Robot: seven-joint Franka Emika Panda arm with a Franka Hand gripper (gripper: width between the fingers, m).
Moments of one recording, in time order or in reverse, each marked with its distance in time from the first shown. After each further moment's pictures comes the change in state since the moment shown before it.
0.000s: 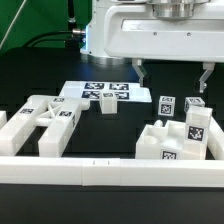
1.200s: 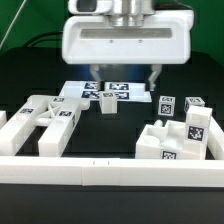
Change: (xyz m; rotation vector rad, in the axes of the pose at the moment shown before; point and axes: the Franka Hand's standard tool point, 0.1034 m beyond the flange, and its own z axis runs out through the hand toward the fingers) arm -0.033 0.089 0.021 -0.013 0.102 -0.388
